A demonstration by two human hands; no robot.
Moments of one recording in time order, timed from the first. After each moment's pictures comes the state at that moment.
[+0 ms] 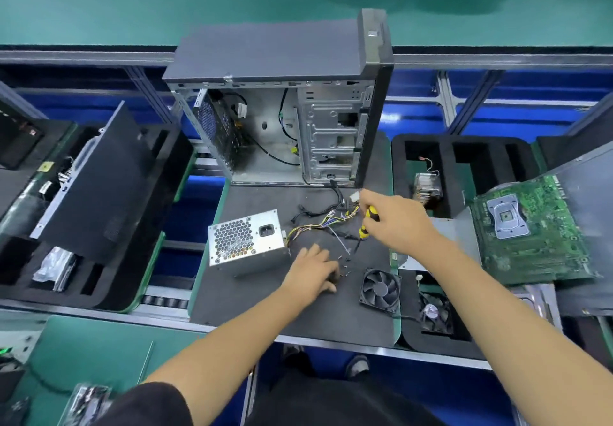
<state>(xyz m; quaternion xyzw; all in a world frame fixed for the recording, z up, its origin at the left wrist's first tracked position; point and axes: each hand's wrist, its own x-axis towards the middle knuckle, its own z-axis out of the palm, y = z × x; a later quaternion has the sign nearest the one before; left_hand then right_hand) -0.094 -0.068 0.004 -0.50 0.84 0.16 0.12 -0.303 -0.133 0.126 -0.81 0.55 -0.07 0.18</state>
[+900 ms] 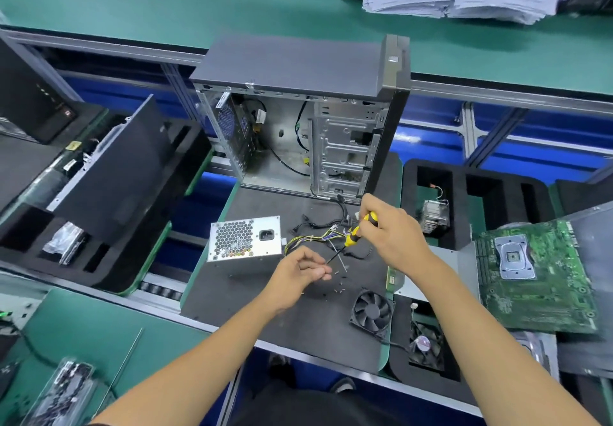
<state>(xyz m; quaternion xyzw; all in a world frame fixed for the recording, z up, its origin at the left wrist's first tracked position) -0.088 -0.050 0.028 -0.54 0.38 0.61 -0.43 -0.295 -0.135 0.152 -0.77 0.55 -0.15 0.29</state>
